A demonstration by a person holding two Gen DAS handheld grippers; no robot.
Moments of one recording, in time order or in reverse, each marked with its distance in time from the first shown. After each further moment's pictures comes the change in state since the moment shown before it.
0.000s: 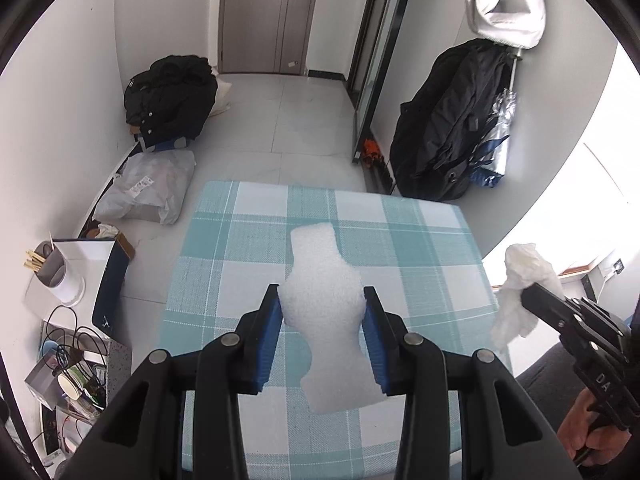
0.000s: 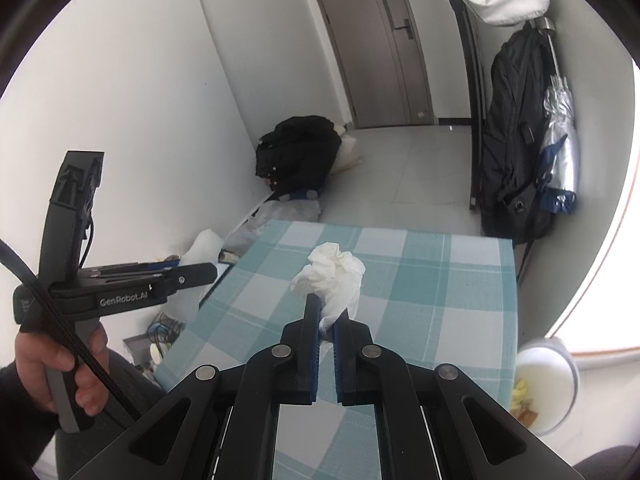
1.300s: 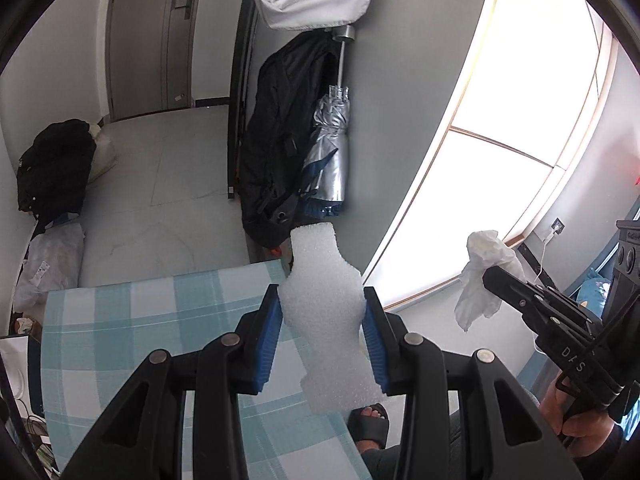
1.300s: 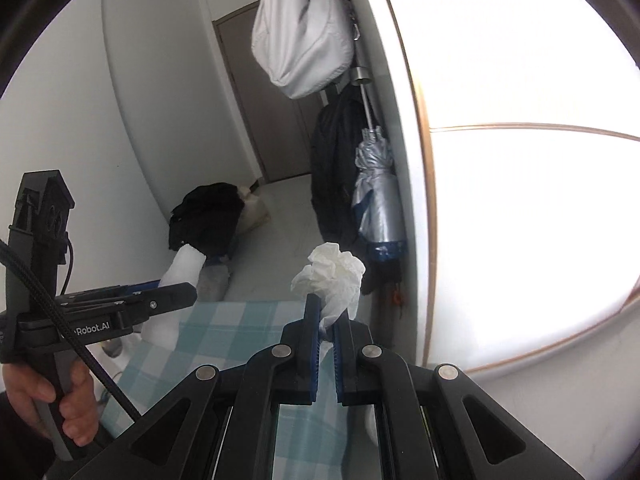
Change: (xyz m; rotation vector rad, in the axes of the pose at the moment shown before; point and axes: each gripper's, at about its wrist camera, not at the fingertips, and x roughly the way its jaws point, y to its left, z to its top) left arm 0.020 -0.202 0.058 0.215 -0.033 -0.258; right arm -0.116 -0.183 0.039 0.173 -0.160 -0.249
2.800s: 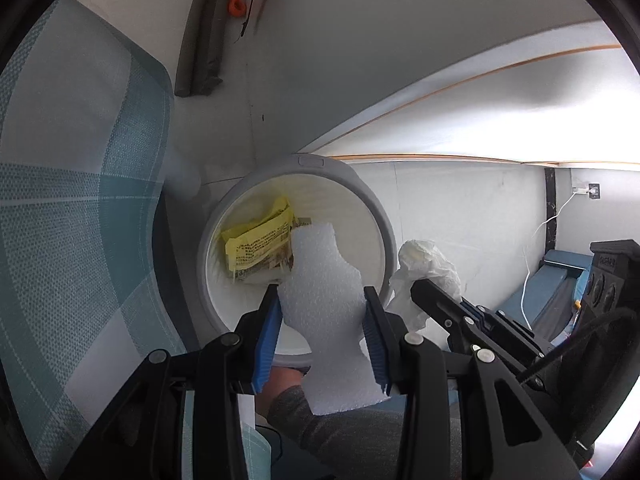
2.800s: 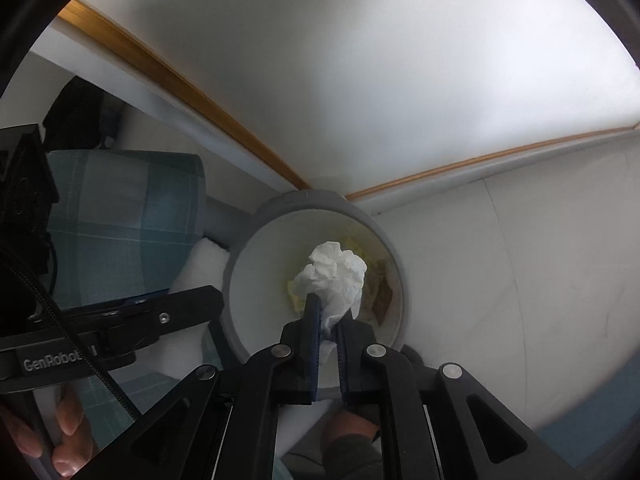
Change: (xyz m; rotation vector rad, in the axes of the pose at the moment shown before) left arm 0.299 -0.037 -0.096 -0.302 0.808 -0.070; right arm 0.261 -0.195 -0.136 0.337 0.780 -0.165
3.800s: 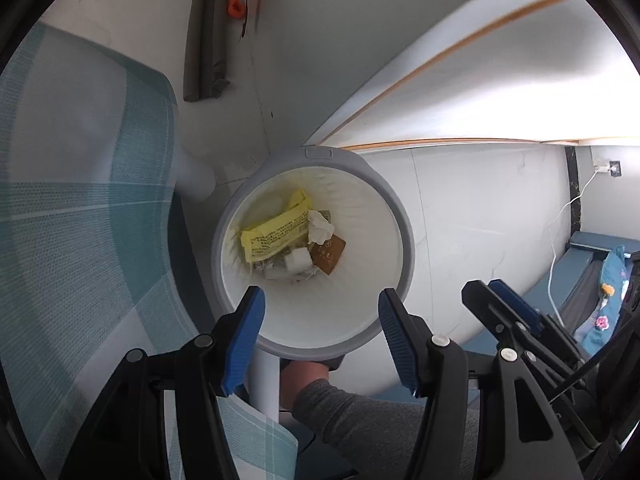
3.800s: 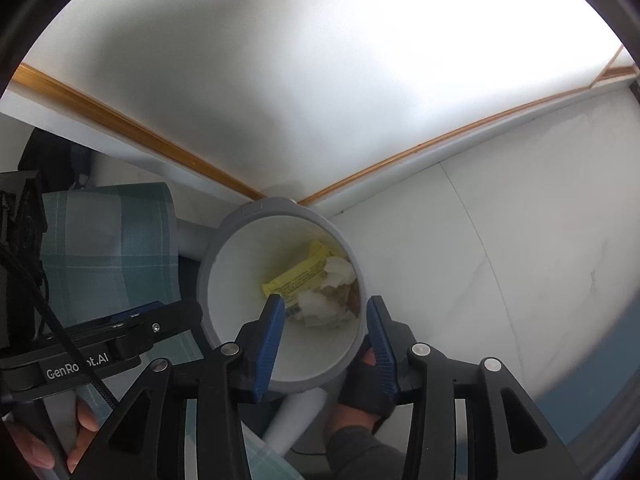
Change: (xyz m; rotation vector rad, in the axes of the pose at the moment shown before) left arm -0.004 -0.015 0.014 0.068 0.020 0.120; right arm -0.039 -0.035 -0.007 0.129 -0.046 -0.073
